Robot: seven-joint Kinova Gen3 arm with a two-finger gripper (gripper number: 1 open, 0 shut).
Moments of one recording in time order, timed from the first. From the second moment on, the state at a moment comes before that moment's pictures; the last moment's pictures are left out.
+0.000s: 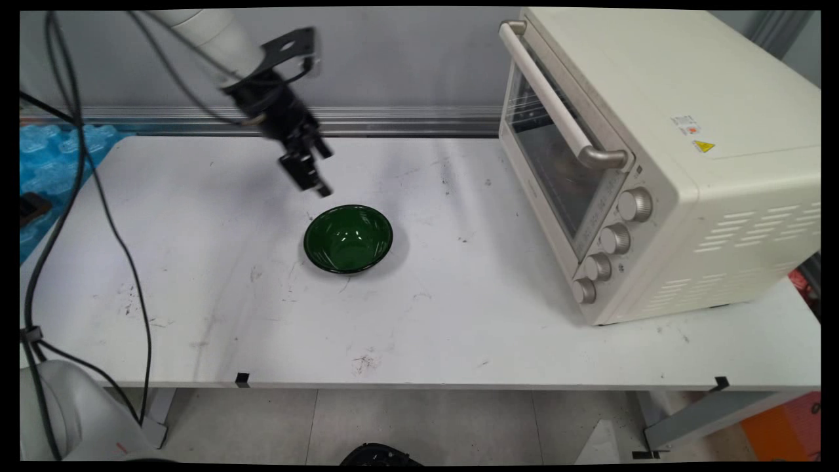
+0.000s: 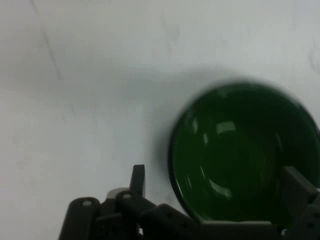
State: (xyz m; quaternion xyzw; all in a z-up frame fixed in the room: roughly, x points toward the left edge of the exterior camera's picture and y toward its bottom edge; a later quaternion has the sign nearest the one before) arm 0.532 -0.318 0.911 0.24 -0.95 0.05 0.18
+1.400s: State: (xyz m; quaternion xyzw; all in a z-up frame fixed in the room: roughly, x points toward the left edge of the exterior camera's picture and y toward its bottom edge) arm 0.416 -0.439 0.983 0.19 -0.92 0.13 0.30
